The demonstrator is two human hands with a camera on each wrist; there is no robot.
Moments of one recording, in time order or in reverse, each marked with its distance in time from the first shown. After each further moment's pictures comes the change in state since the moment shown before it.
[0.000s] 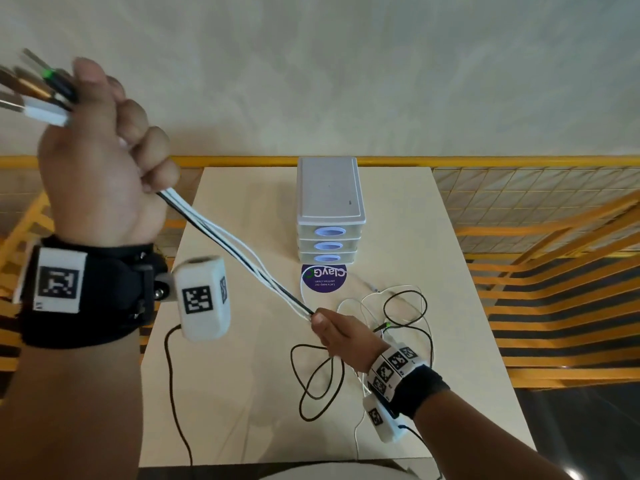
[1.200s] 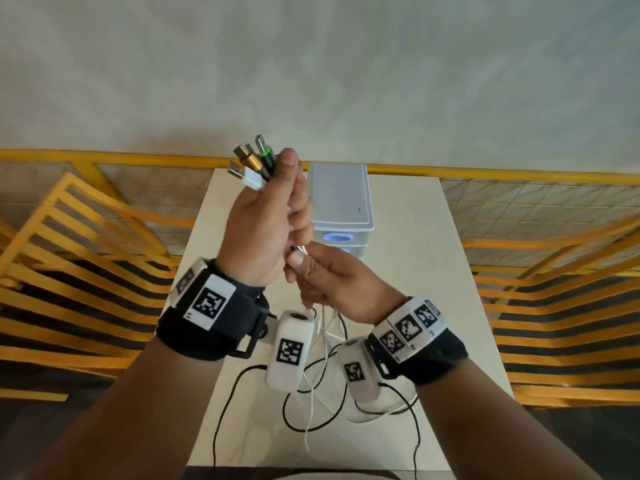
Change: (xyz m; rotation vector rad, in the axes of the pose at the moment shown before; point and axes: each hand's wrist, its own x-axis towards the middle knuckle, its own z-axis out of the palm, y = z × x) left_hand -0.053 -0.063 0.082 -0.056 -0.247 -0.222; right_hand 0.016 -0.151 -0.043 0.208 -0.111 -0.254
